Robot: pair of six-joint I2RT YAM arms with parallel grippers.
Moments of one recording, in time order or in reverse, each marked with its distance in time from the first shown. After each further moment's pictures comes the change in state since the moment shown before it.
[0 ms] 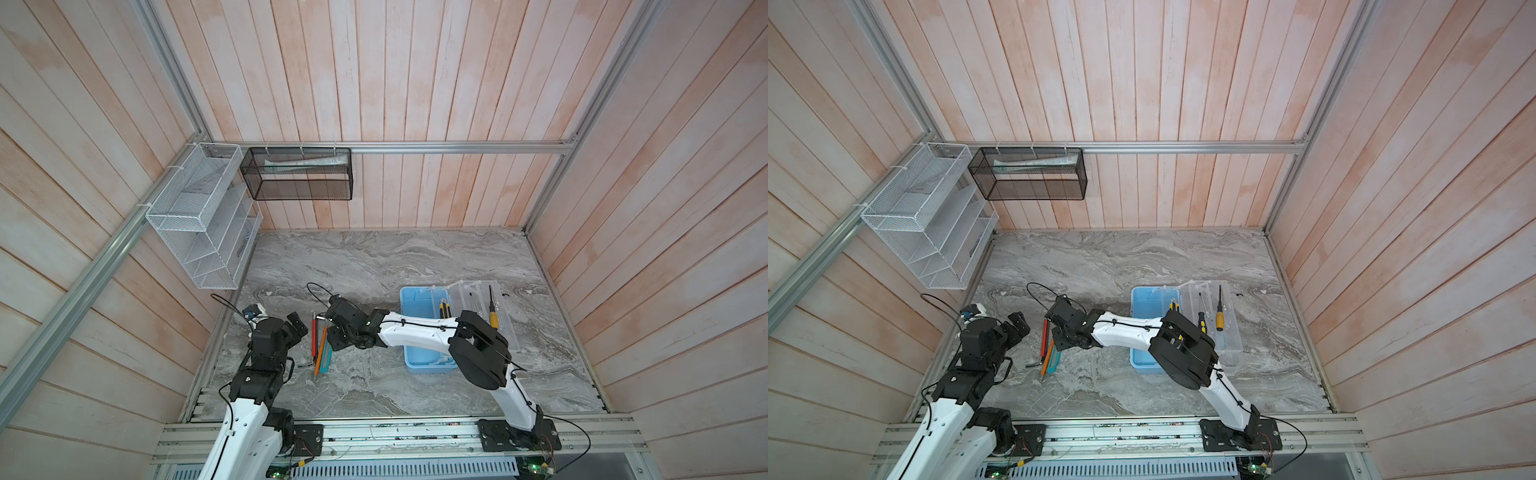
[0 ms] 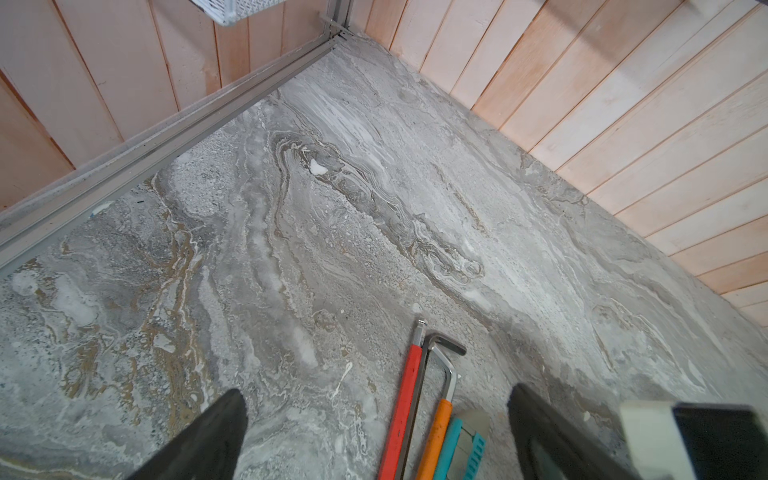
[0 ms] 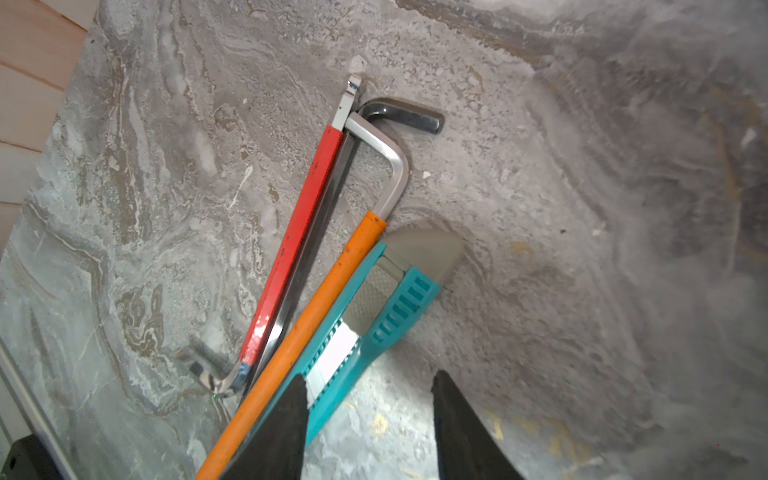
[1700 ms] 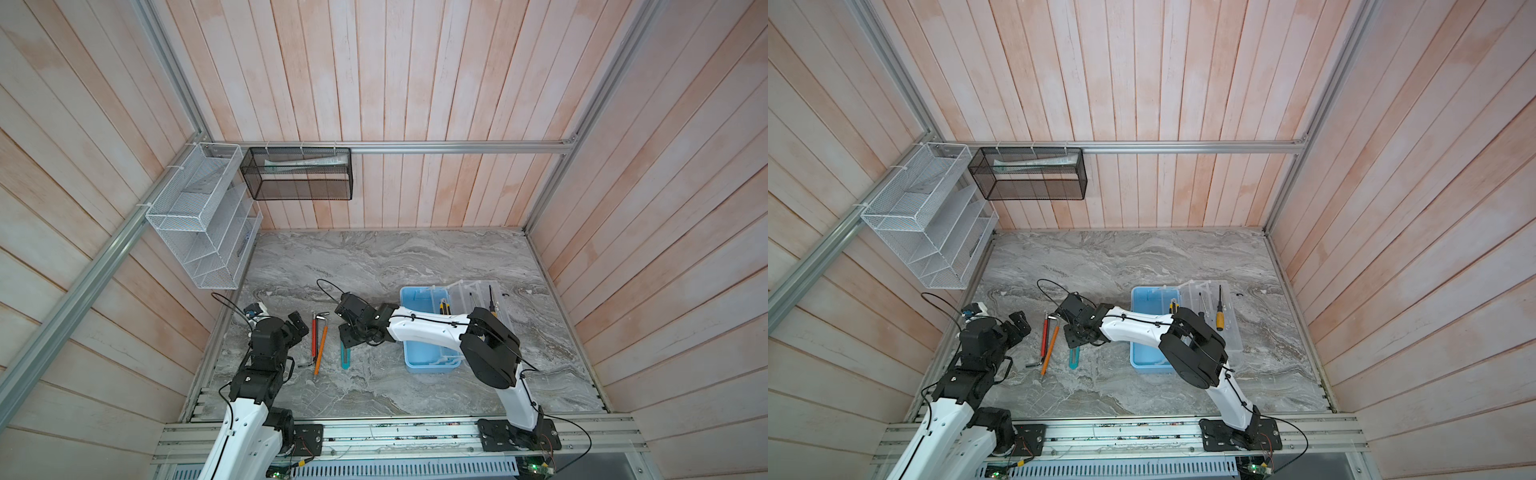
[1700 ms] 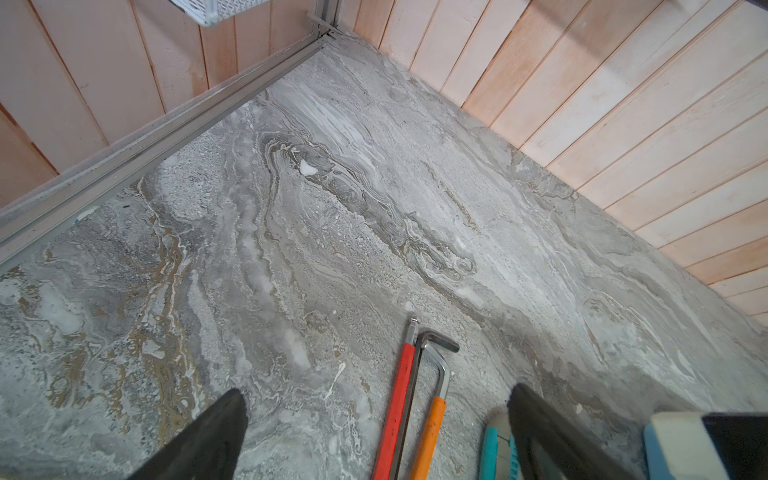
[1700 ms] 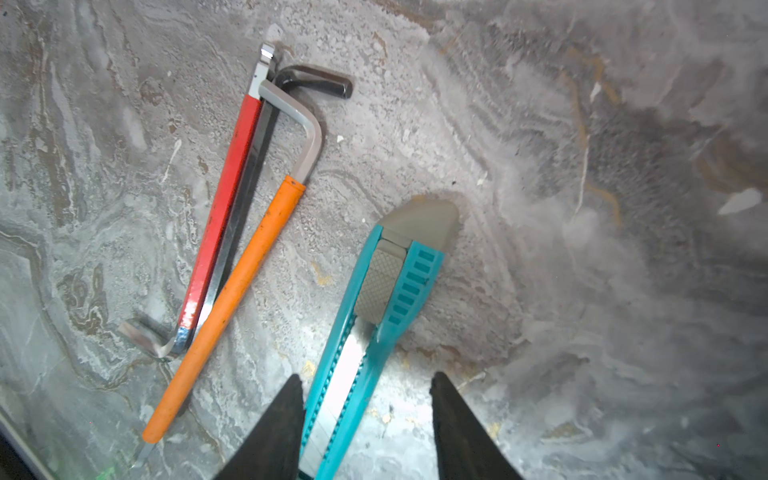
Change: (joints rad) left arm 0.001 0.000 0.000 0.012 0.023 0.017; right arm -0.031 -0.087 -0.084 -0.093 0.001 0.013
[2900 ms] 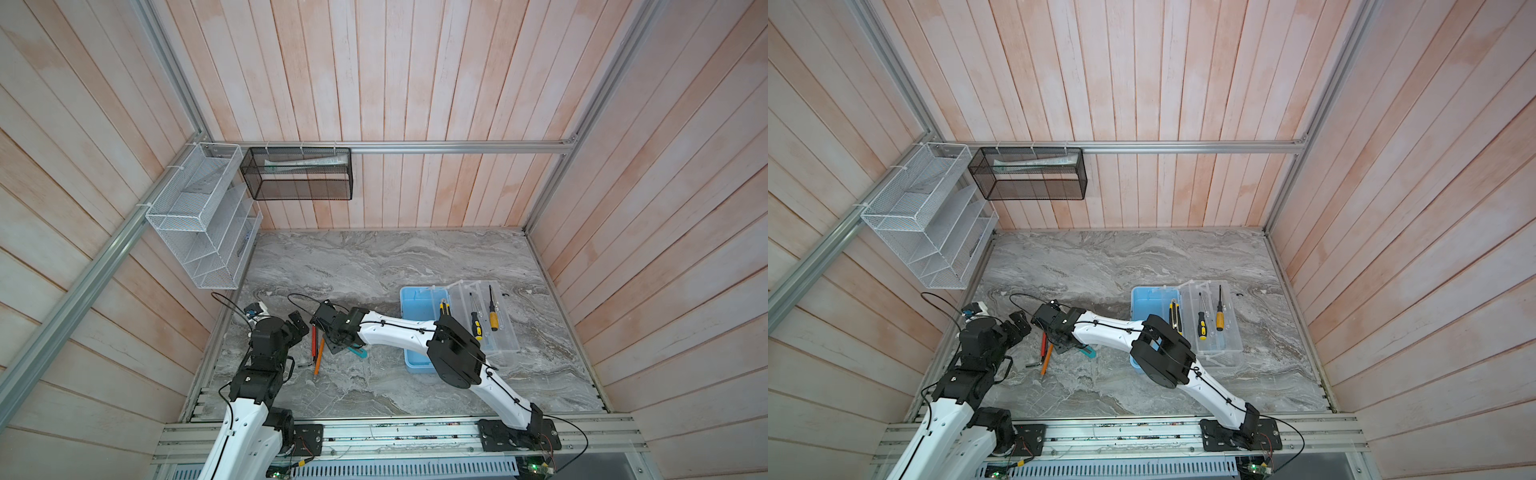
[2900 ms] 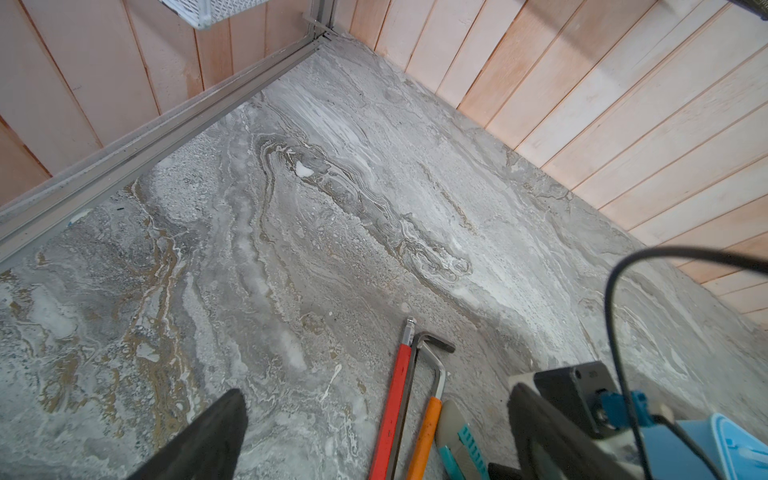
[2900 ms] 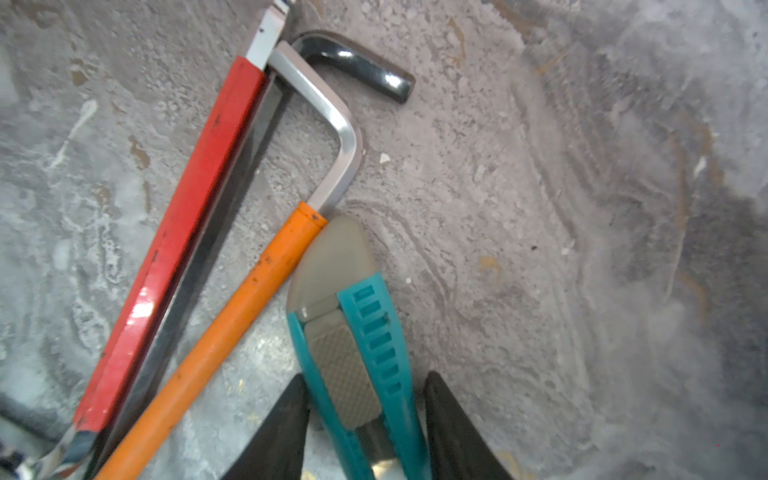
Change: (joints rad) left arm 0.000 0.000 0.000 0.007 0.008 0.002; right arm 0.064 0.278 0.387 -0.252 0.175 -0.148
